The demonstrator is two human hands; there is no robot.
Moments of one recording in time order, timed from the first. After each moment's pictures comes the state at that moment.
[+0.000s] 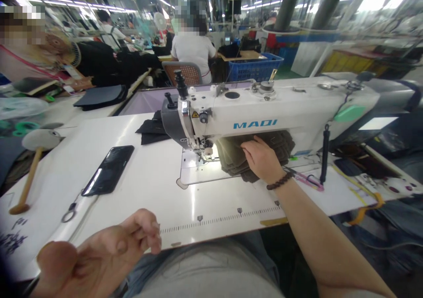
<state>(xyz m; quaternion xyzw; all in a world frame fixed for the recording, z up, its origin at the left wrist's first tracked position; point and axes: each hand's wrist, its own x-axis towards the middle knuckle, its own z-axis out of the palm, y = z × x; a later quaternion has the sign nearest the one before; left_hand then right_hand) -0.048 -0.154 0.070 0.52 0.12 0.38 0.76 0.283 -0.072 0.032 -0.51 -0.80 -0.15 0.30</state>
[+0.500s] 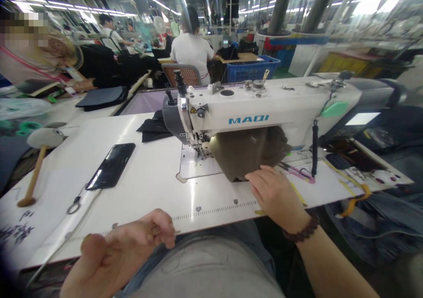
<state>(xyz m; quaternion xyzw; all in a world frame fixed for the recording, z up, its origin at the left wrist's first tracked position) -0.030 -0.172 0.073 0.53 0.14 0.36 0.76 0.271 -0.170 0.044 -0.49 -0.82 -0.17 0.24</state>
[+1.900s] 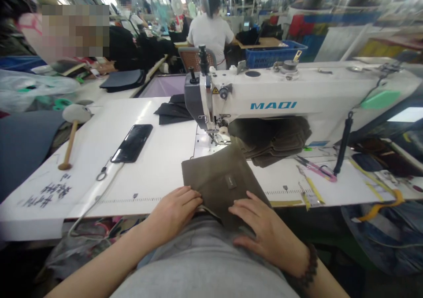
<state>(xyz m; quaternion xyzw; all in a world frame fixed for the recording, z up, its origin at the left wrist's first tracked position) -0.023 -0.165 0.015 0.95 0.30 0.09 0.06 0.230 -0.222 0.015 -0.42 -0.88 0.12 0.20</state>
